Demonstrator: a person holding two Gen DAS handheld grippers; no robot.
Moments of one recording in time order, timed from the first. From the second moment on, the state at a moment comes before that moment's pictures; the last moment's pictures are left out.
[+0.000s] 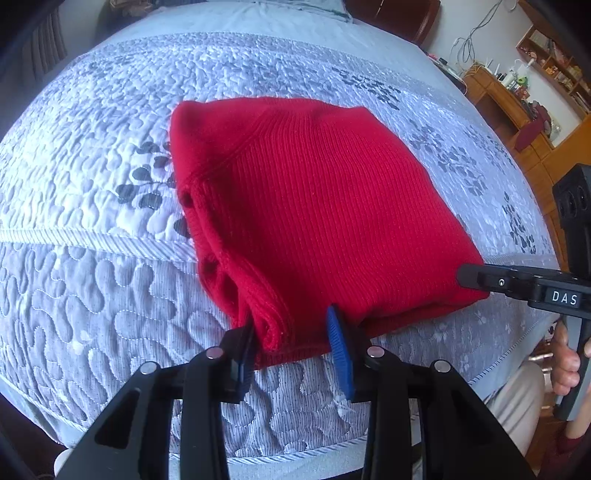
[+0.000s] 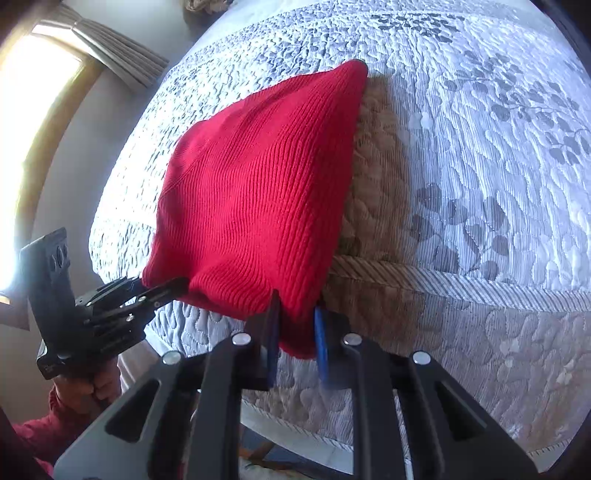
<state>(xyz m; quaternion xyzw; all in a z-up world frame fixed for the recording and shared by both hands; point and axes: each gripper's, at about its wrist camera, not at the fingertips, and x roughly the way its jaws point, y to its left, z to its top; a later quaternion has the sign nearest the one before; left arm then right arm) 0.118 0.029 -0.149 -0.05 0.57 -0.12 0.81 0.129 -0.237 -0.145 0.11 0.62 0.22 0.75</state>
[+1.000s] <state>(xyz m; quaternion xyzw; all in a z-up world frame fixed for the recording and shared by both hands) 0.134 0.054 -0.130 -0.07 0.55 -0.13 0.82 0.196 -0.219 -0.141 0.07 0.61 0.21 0.76</state>
